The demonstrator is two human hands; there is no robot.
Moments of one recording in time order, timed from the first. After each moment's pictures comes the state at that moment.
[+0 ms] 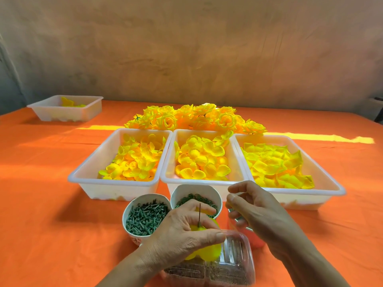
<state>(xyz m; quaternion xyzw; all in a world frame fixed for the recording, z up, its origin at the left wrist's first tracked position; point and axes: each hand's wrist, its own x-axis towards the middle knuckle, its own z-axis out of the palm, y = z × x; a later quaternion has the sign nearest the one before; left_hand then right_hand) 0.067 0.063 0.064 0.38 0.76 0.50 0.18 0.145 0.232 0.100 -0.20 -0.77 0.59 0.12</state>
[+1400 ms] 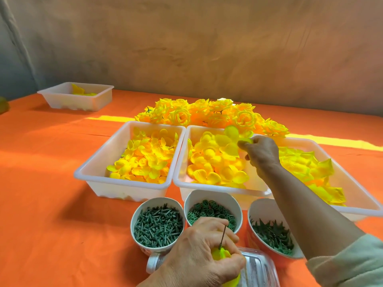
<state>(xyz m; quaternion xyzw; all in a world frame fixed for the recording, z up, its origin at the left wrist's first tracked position) 0.068 0.089 0.030 0.46 0.73 0.50 0.05 -0.037 0.316 0.102 -0.29 -0.83 0.41 0.25</state>
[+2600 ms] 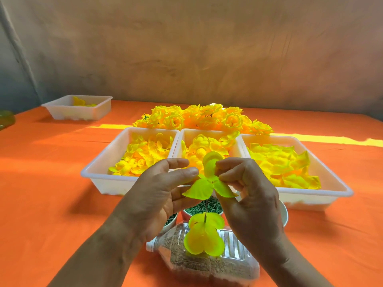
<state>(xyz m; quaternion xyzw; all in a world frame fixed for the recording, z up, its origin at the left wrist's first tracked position) 0.069 0.040 0.144 0.13 0.56 0.78 0.26 0.134 0.194 0.109 0.10 -0.77 0.41 0.48</state>
